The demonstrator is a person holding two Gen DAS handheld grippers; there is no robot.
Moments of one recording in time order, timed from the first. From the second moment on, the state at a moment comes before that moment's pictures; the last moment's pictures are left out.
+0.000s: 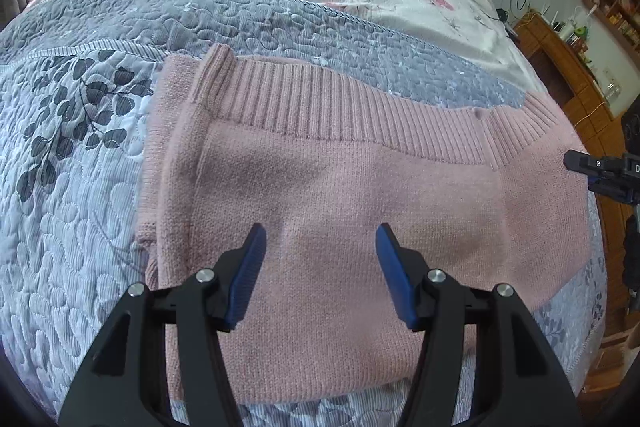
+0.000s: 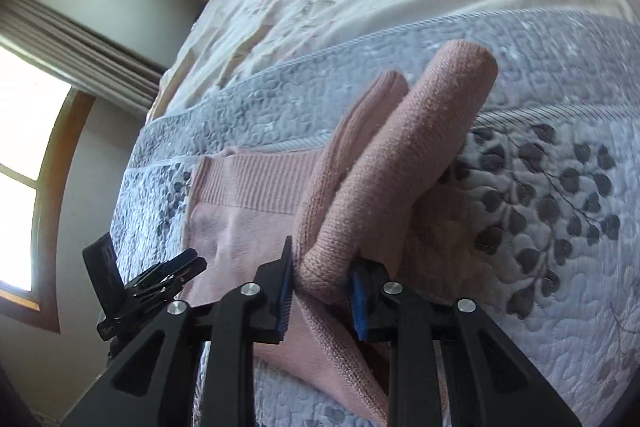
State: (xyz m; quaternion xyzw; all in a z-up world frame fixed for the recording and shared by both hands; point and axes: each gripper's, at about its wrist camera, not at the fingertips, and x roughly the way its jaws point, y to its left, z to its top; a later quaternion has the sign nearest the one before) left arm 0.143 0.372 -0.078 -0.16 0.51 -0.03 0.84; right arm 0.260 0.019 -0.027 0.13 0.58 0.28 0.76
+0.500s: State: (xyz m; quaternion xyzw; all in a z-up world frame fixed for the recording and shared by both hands) left arm 0.128 0.401 -0.069 -0.21 0.50 -0.03 0.84; right arm 0.262 0.125 -0.086 0.04 0.64 0.26 0.72
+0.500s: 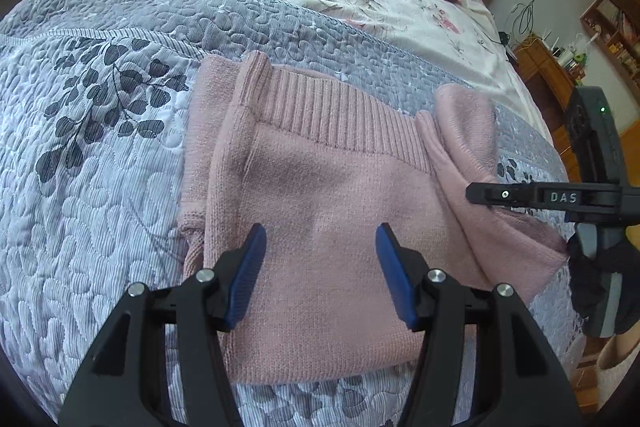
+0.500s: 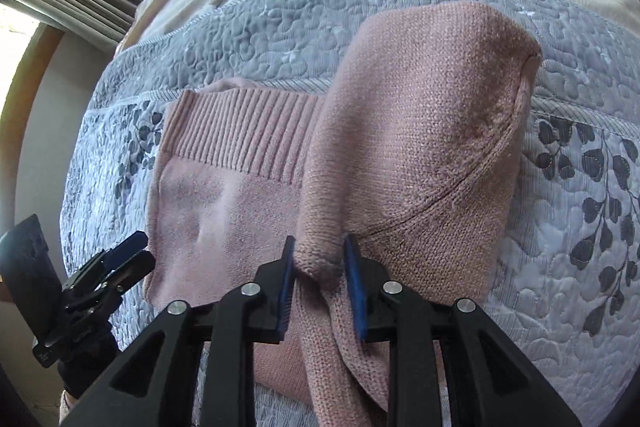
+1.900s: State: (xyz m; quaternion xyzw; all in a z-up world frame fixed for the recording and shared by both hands) left arm 0.239 0.274 -0.114 -0.35 0.54 -0.11 0.75; right arm 0.224 -0.048 -0.126 0.13 0.63 0.22 0.74
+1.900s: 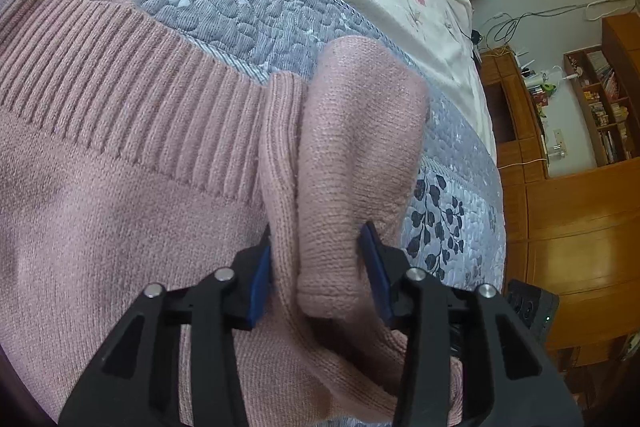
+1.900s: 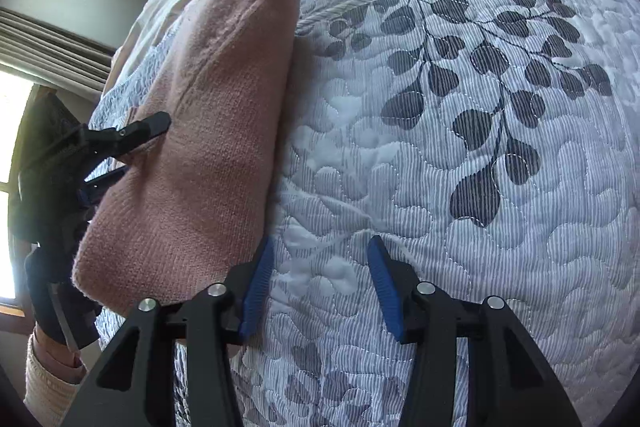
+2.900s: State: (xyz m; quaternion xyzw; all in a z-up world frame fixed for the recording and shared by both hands) left arm 0.152 0.478 -0.038 -0.39 0.44 -0.05 0.81; right arm 0.201 0.059 -0.111 0.08 0.62 0.27 0.73
